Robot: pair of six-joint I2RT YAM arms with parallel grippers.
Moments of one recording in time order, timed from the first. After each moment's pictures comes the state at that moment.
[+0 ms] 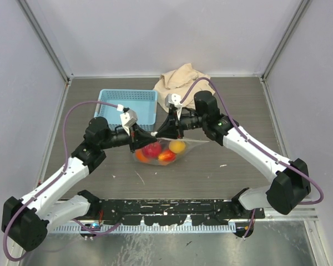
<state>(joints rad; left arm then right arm) -0.54 0.97 0.70 0.18 0.77 -0.16 0.62 1.35 1.12 -0.09 -0.96 -0.14</state>
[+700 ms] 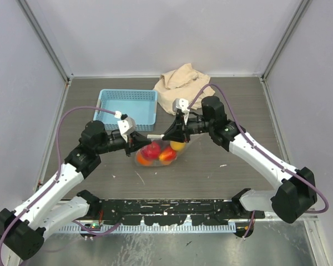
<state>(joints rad) -0.54 0.87 0.71 0.00 0.70 0.05 0.58 1.27 1.02 -0.09 -0.94 -0.17</state>
